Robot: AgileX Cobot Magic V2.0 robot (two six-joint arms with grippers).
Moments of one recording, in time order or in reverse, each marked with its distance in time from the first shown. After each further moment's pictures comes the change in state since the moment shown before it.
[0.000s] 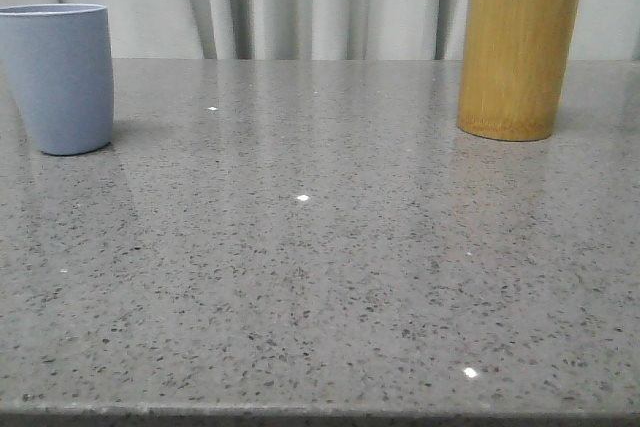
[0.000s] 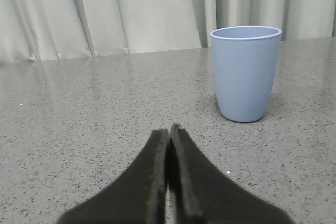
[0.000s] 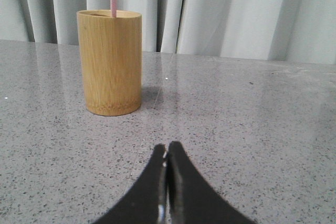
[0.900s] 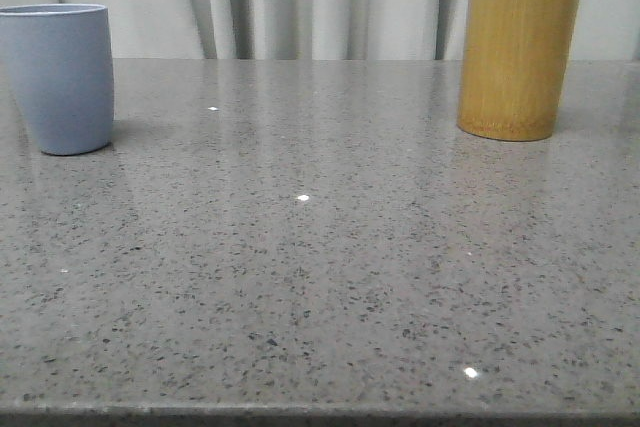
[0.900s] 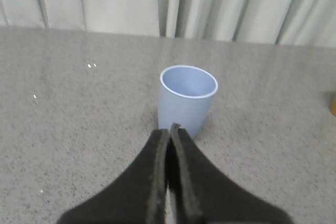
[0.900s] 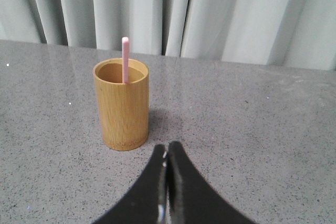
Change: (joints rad) left arm 0.000 0.397 -0.680 -0.226 0.601 0.000; right arm 0.000 0.361 -0.705 0.008 0.543 0.000
